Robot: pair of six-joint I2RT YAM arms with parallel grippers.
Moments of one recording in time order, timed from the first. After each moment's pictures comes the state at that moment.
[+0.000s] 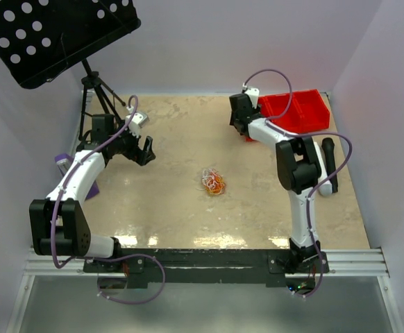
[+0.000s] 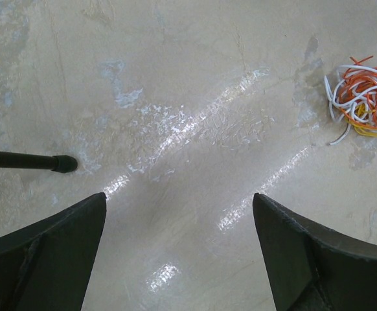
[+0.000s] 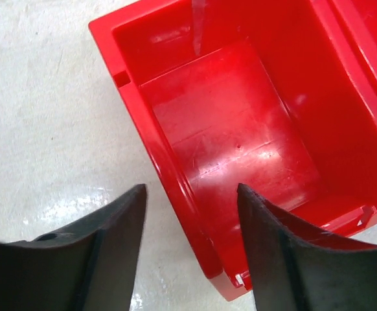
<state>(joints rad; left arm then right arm) -0.02 1.40 1.02 -0.41 0.57 0.37 0.38 2.19 1.67 -0.18 0.57 0.39</state>
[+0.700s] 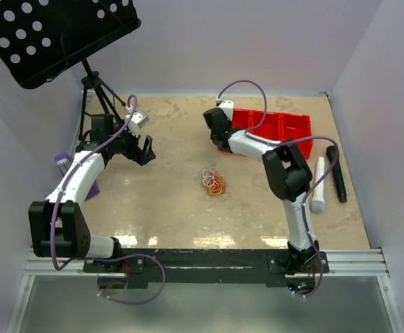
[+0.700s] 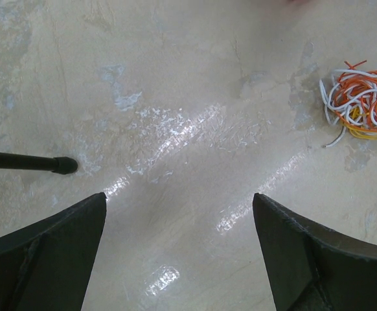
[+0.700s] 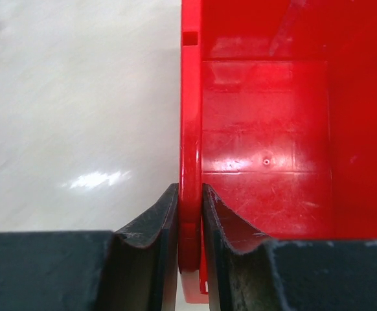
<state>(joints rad) -0.02 1.39 1.02 -0.41 0.57 0.36 0.56 2.16 1.58 -0.14 0.57 0.47</state>
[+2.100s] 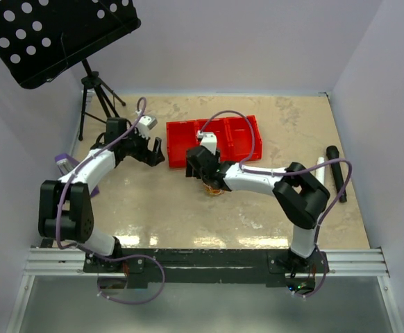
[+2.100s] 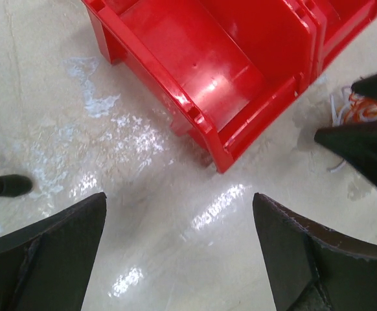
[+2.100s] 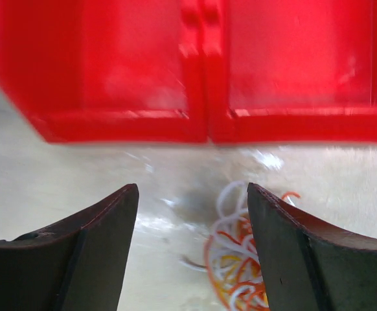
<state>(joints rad) -0.08 1.50 0.96 -0.24 0.53 0.24 0.91 1.84 1.19 -0.09 0.51 0.67</state>
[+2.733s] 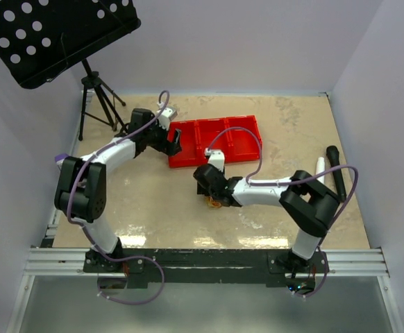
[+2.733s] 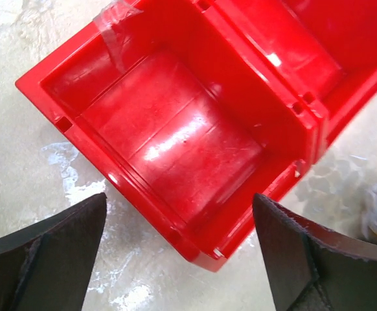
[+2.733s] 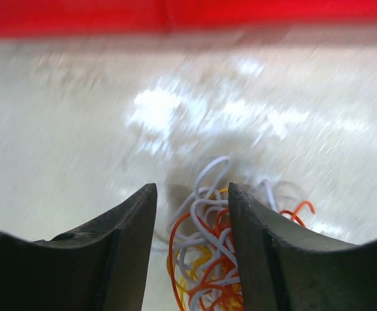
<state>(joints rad) -0.24 1.74 1.13 -0.10 0.42 0.13 0.95 1.76 0.94 -0.03 0.50 0.73</state>
